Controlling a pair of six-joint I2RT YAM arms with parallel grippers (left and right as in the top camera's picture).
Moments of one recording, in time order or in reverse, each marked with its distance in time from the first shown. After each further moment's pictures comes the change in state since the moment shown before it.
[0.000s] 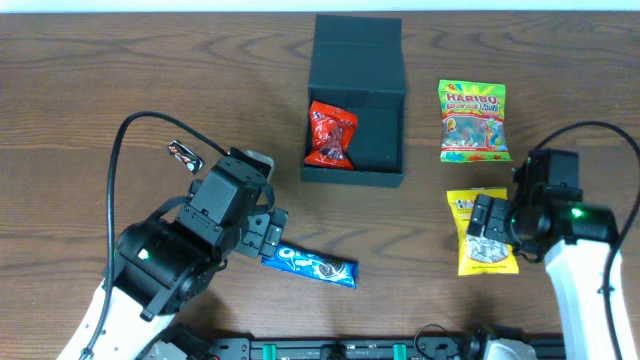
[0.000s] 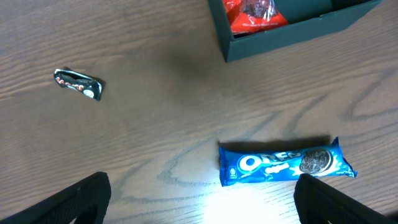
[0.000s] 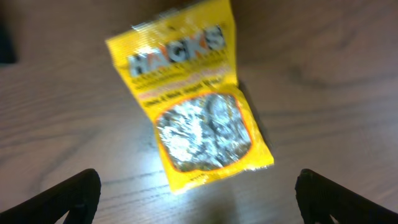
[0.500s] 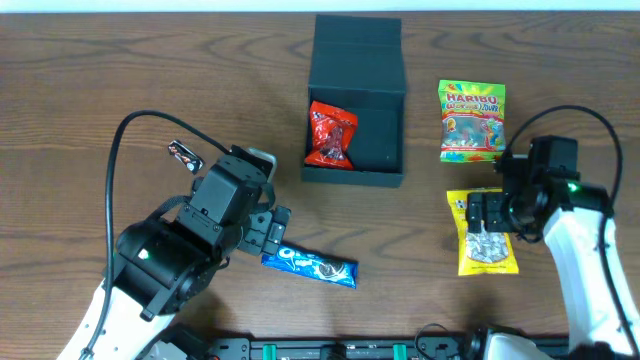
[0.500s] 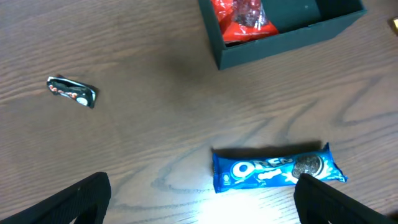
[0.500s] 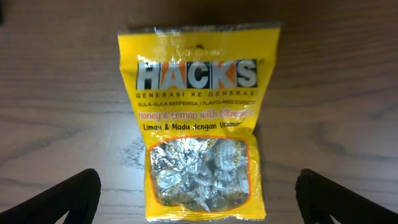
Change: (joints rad) left arm 0.000 0.000 0.000 0.026 0.020 0.000; right arm -0.043 0.190 0.001 0.137 -0.100 -0.340
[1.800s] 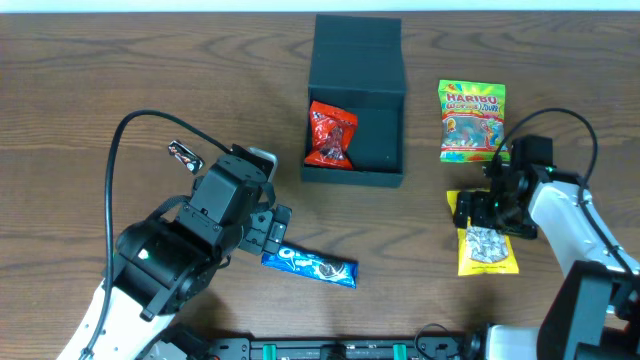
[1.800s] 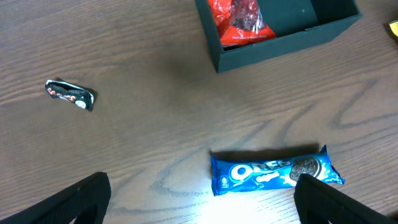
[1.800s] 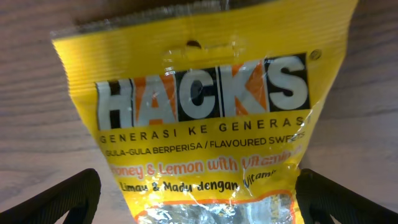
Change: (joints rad) left arm 0.000 0.000 0.000 0.011 0.003 0.000; right arm 0.000 0.215 -0.048 0.132 -0.024 0.137
